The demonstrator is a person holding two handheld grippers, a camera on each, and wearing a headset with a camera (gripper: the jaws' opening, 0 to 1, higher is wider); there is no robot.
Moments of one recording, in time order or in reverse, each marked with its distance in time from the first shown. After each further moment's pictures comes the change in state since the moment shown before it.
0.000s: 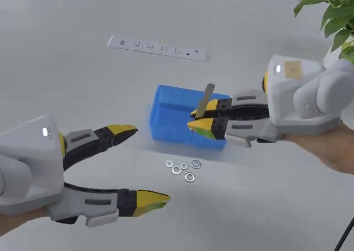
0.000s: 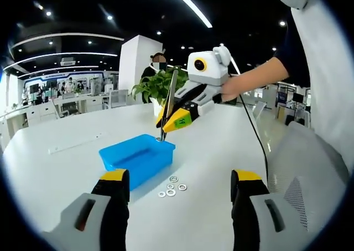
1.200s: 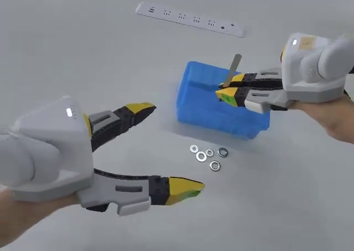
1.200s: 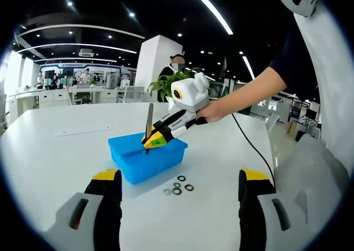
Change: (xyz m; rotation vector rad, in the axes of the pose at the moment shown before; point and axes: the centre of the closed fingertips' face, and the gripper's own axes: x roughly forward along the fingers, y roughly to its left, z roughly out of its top) left arm 0.004 0.019 -0.013 -0.120 -0.020 0.107; right arm 0.070 -0.065 -0.075 0.117 0.075 -0.024
